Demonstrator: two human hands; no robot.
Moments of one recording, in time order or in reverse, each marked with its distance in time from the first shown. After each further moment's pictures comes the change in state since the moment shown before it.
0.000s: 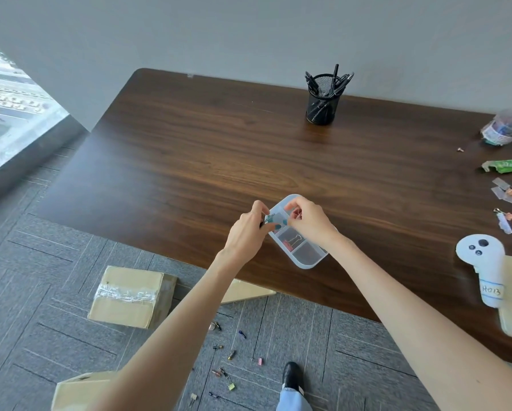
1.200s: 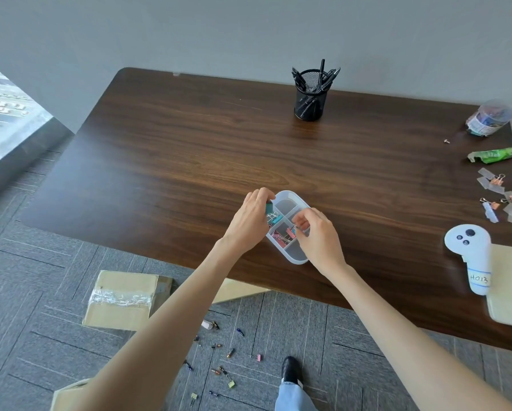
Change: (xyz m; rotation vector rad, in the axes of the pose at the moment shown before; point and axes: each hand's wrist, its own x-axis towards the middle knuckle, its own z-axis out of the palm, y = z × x) left_hand 0.022 0.015 0.002 0.134 0.040 0.216; right_hand -0.042 0.032 0.008 -0.025 0.293 -0.086
